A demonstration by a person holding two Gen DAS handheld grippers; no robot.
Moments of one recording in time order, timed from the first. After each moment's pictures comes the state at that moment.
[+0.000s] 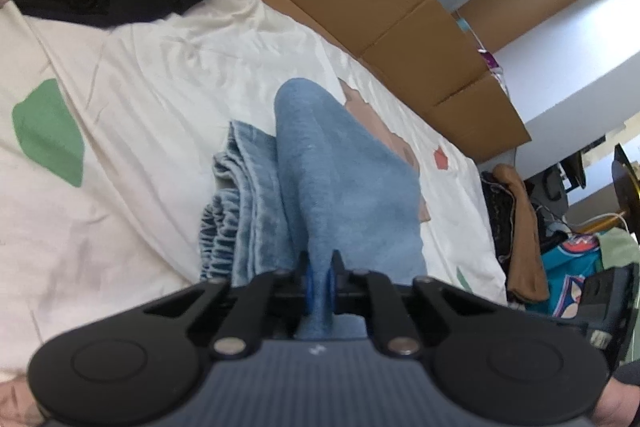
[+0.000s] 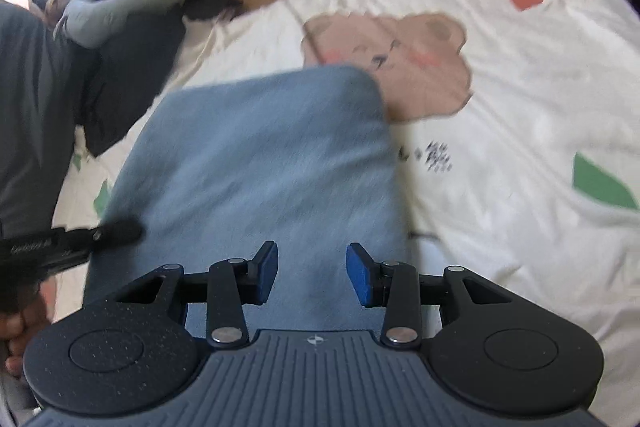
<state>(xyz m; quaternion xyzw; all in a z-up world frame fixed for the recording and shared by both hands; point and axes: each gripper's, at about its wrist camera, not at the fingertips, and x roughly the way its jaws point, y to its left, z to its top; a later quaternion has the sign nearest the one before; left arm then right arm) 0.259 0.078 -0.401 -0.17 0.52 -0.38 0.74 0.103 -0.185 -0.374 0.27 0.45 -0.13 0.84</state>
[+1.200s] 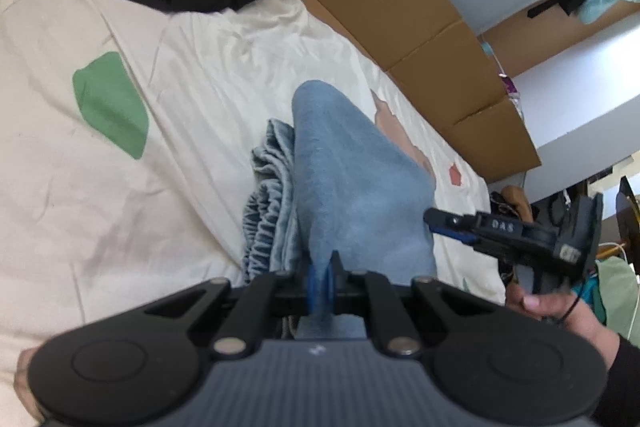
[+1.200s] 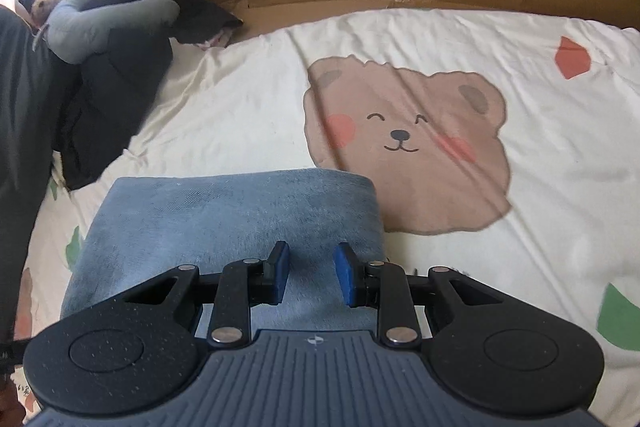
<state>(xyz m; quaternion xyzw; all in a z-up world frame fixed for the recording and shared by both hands) 0.257 0.112 -0.414 -0.21 0.53 -0.34 0.75 0.196 -0.225 -0.392 0.23 0.45 -0.12 0.85</state>
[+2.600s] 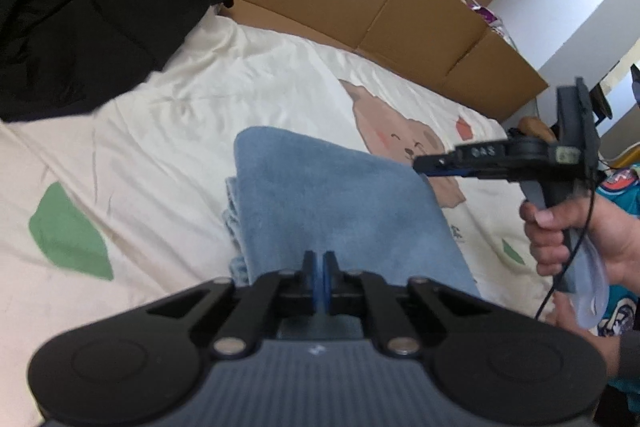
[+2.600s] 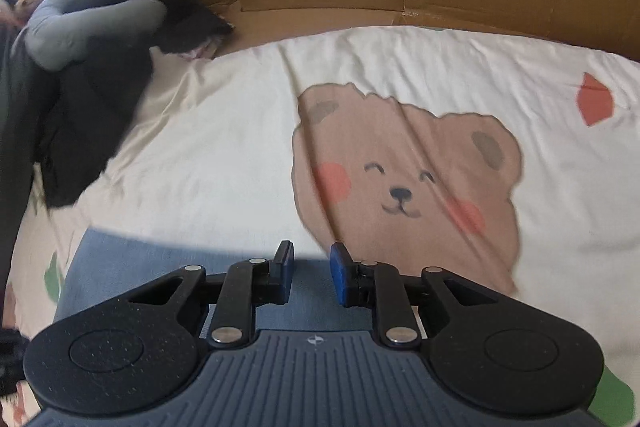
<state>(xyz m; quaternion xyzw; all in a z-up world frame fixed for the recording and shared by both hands) 0.270 0.063 -0.382 -0.04 0.49 -0.38 0.78 0.235 -0.249 -0.390 0.21 0.46 -0.12 0.85</state>
